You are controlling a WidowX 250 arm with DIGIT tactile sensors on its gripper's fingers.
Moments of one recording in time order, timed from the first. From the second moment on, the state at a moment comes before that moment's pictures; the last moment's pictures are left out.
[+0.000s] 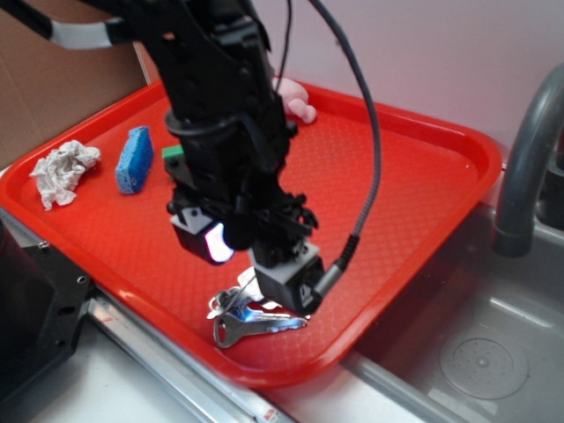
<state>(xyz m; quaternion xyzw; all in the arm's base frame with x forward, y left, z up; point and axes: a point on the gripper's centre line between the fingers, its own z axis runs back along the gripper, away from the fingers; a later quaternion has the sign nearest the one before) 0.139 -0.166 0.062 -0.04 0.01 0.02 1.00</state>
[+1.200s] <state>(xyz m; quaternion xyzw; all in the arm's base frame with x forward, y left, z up) 0.150 -0.126 0.094 -0.02 -0.04 -0.08 1.00</state>
